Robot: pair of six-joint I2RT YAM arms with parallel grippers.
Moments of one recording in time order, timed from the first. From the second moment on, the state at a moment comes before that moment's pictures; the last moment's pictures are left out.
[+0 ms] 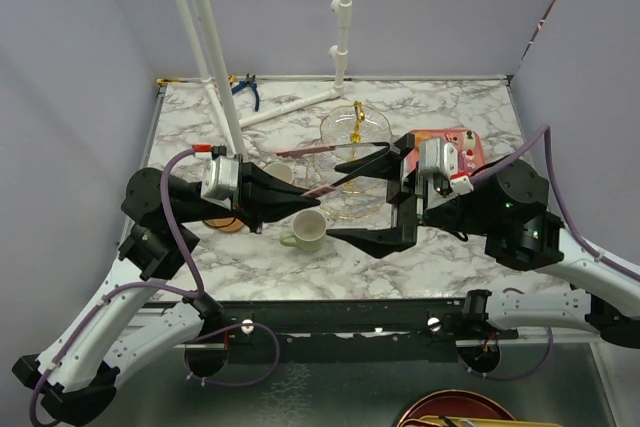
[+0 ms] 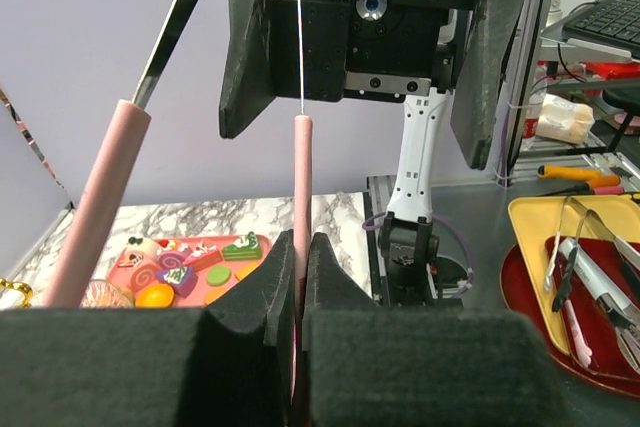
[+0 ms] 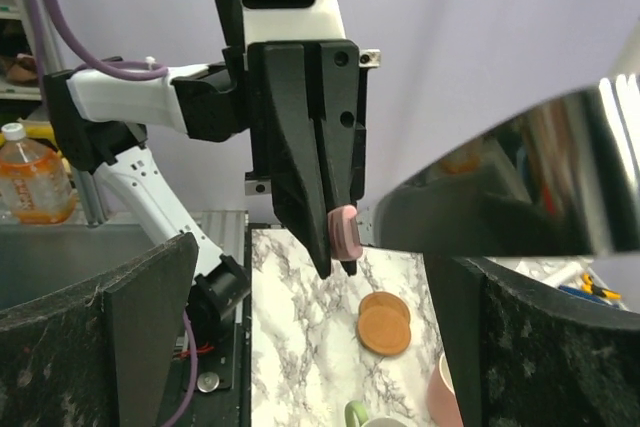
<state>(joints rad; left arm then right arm) -0.66 0.76 1.03 0.13 0.88 -0.21 1.22 0.98 1.30 -0.07 -0.26 -0.10</state>
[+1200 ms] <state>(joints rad) -0.65 0.73 1.04 0.13 1.03 -0.25 1.22 1.06 1.27 0.04 -0.21 -0.11</state>
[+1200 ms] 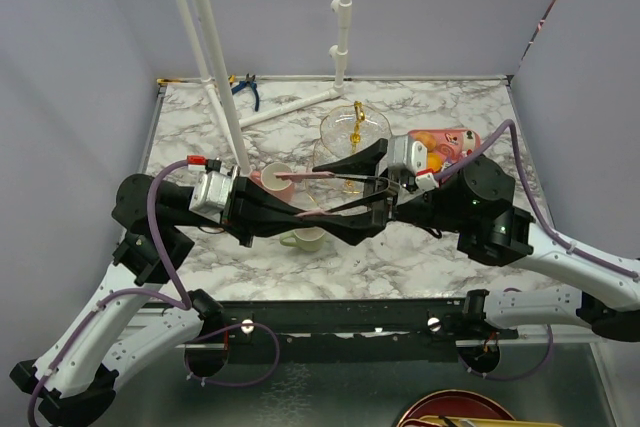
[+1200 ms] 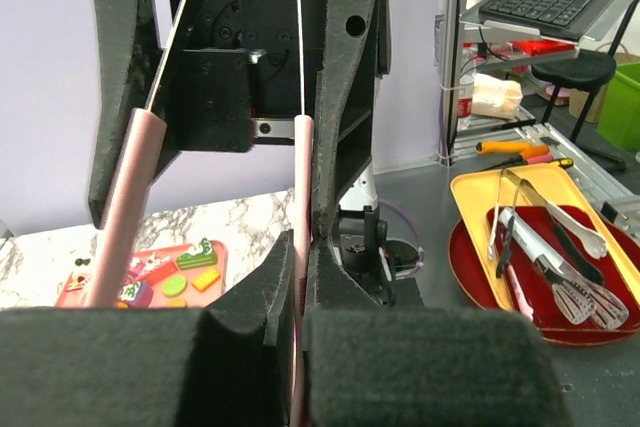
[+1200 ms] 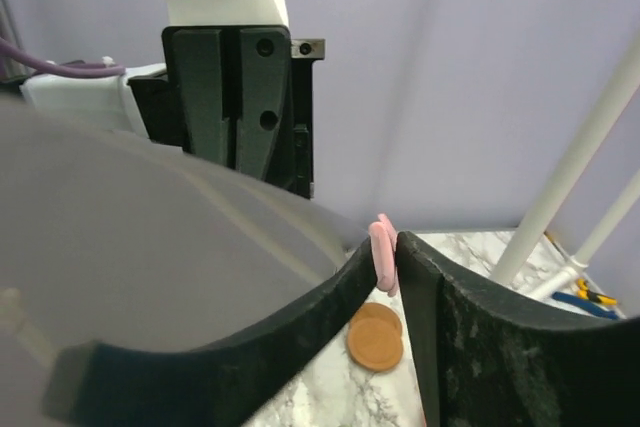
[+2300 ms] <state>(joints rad) -0.65 0.70 1.02 -0.11 0.47 0.02 1.22 0.80 1.12 -0.03 0.34 -0.22</state>
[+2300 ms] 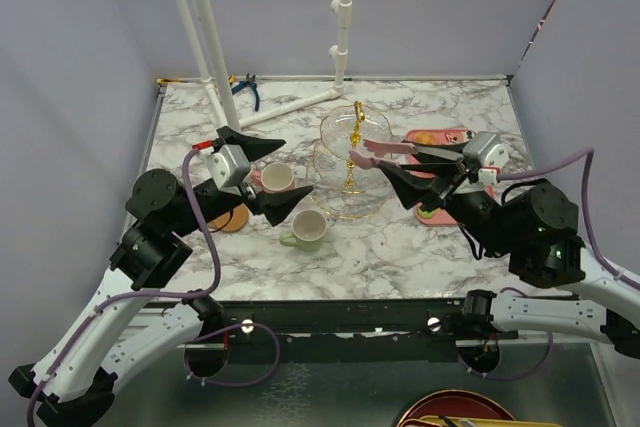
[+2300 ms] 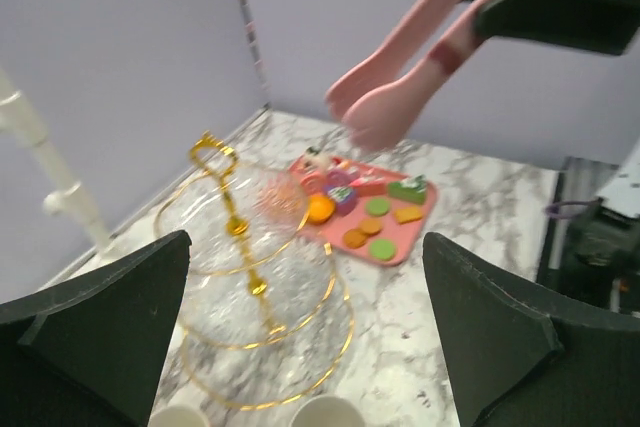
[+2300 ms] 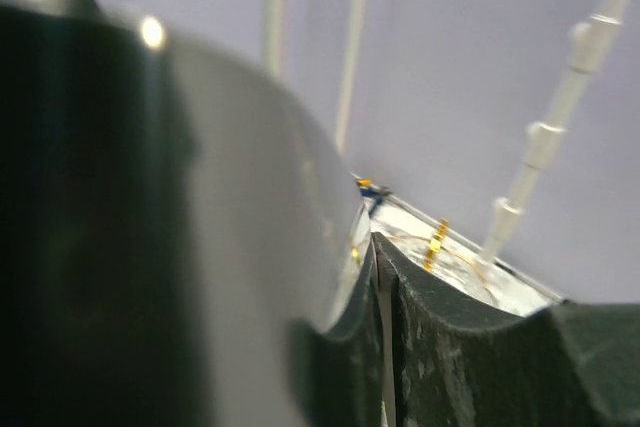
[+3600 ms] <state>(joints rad) -0.65 0.96 1.17 -0.40 0.19 0.09 0.33 1.10 0.94 0.01 0.45 0.02</state>
